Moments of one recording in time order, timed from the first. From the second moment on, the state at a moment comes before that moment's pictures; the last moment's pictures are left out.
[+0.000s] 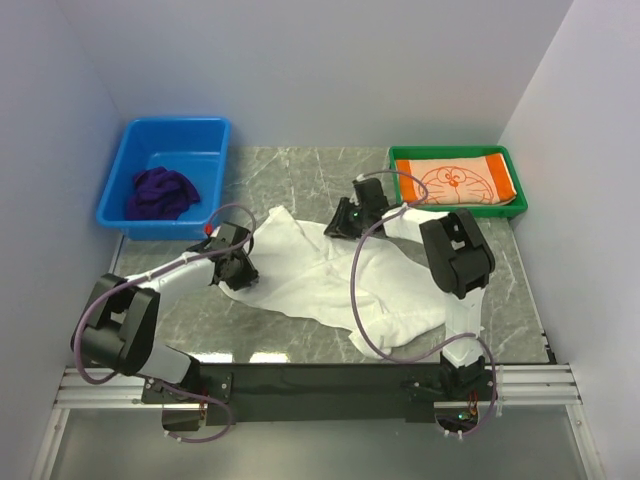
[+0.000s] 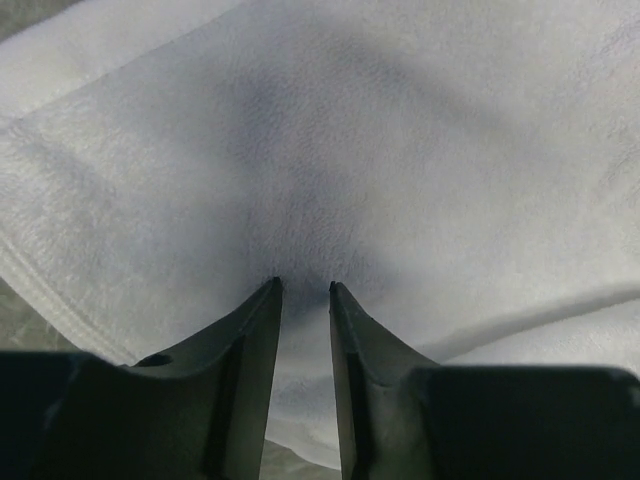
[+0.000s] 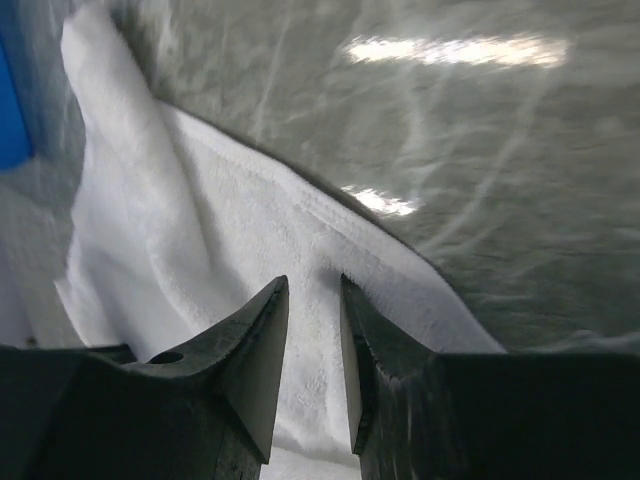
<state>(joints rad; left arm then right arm) -0.39 1.46 0.73 -0.37 -0.09 -0.87 0.44 2.05 1.27 -0.04 -0.32 0.67</state>
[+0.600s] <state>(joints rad) -0.38 1.46 0.72 -0.33 -0.07 -0.90 0.30 1.96 1.14 0.00 -0.21 0.79</state>
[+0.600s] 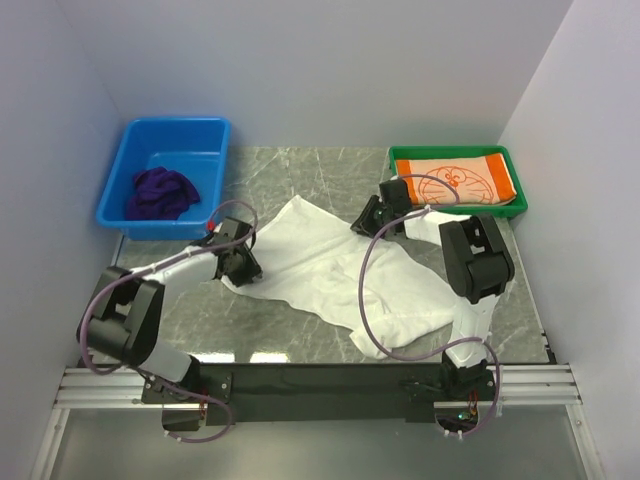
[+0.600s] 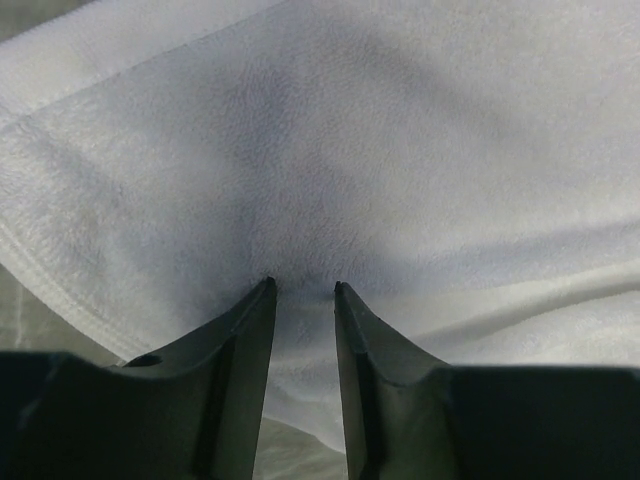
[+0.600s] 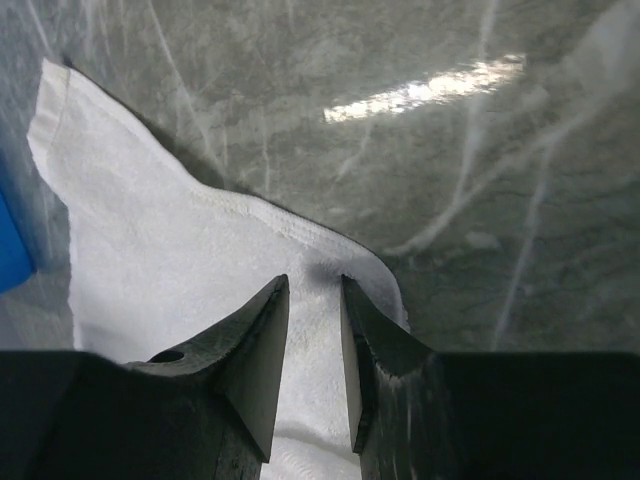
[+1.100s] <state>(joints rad) -0.34 2.01 1.40 -0.50 -0.11 -0.79 0.26 1.92 1.13 -0.06 -0.11 0.72</state>
